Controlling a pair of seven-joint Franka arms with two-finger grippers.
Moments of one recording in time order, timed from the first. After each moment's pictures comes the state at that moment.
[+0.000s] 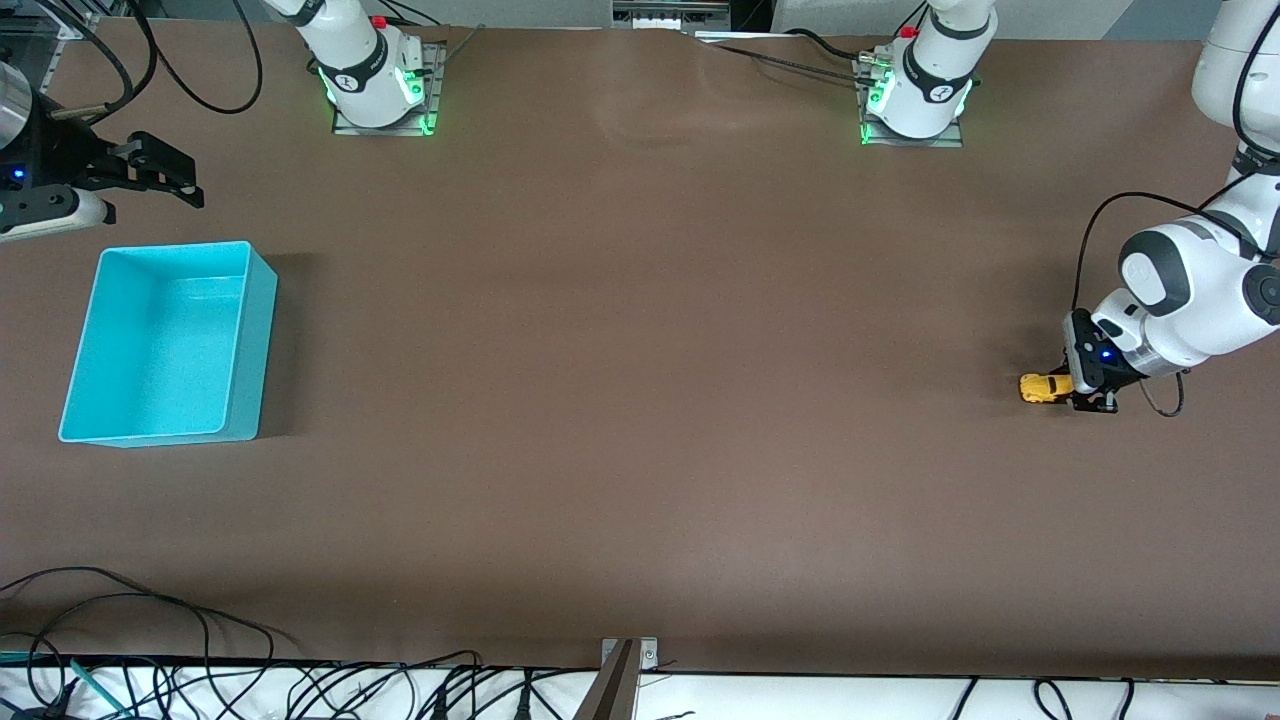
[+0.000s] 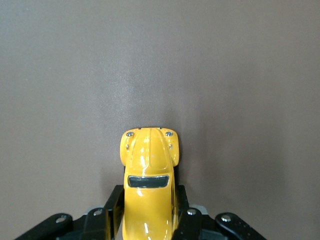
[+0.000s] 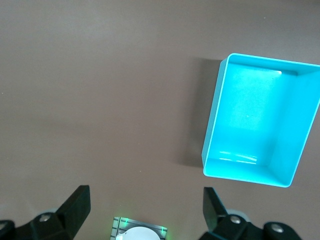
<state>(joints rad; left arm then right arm) 0.50 0.52 -0.17 -2.05 -0.01 2.57 1.95 0.12 -0.02 -0.08 -1.59 0.02 1.46 -0.16</state>
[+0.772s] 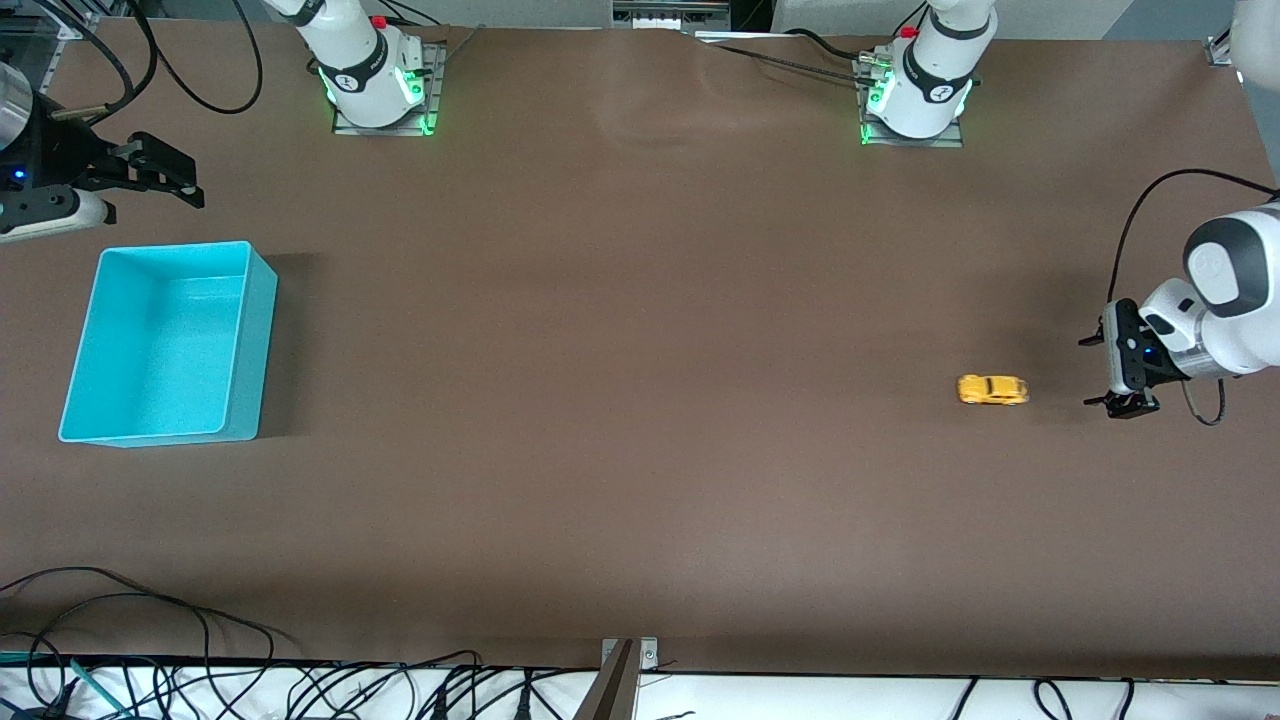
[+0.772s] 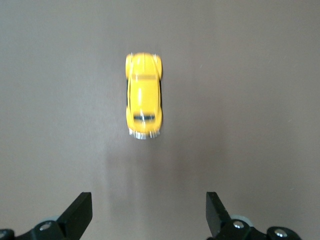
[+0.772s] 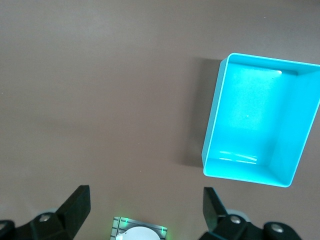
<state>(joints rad) 0.49 0.41 -0.22 -1.85 -0.01 2.10 1.87 0.12 -0.02 -0.08 -1.59 0.02 1.46 -0.16</state>
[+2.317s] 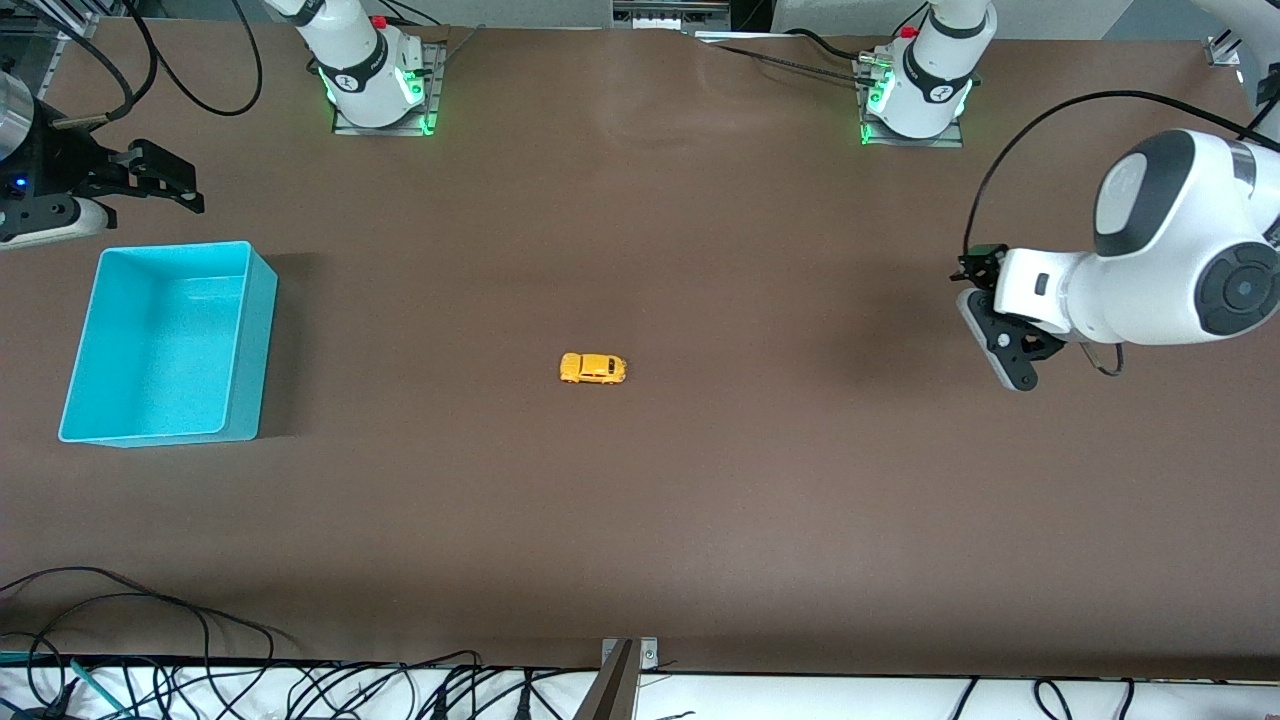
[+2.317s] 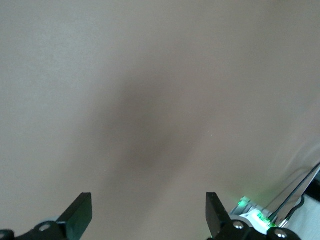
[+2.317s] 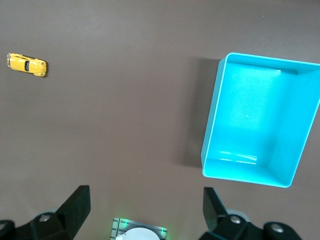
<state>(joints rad) 0.35 0.31 -0.54 -1.64 0.01 1.57 0.67 0.11 -0.01 -0.08 -1.59 0.02 1.47 -0.16</state>
